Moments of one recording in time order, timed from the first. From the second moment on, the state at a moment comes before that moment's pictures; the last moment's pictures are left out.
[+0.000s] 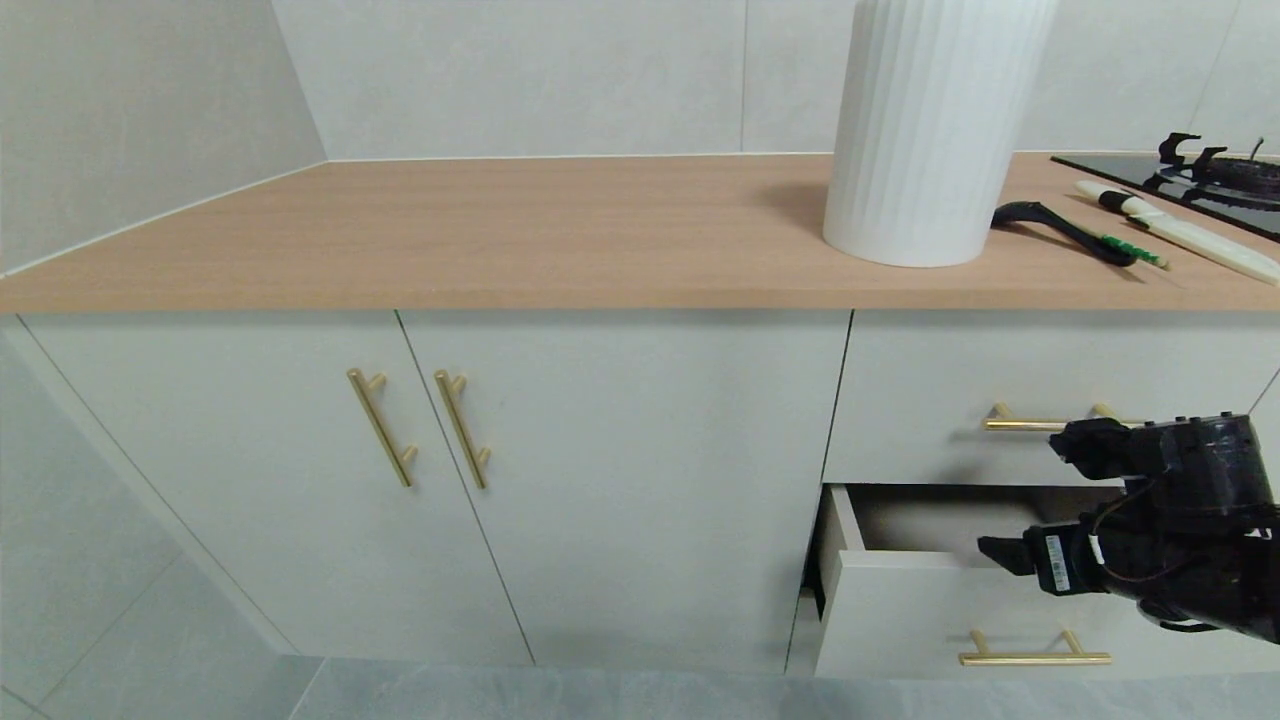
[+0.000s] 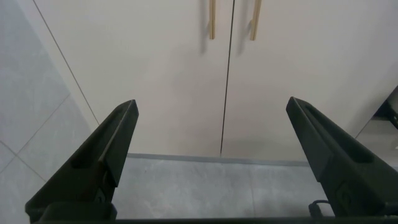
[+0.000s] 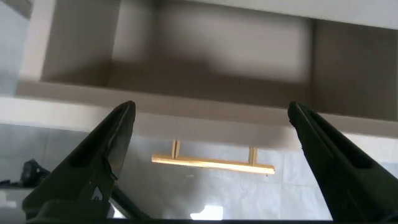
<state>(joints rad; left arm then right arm) 0.00 0.00 0.00 0.00 0.02 0.00 0.20 1.66 -0.50 -0.49 -0.17 0.03</state>
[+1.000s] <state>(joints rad) 0.00 0.00 0.00 0.00 0.02 0.00 0.19 1.69 -0.48 -0.62 -0.18 0.08</state>
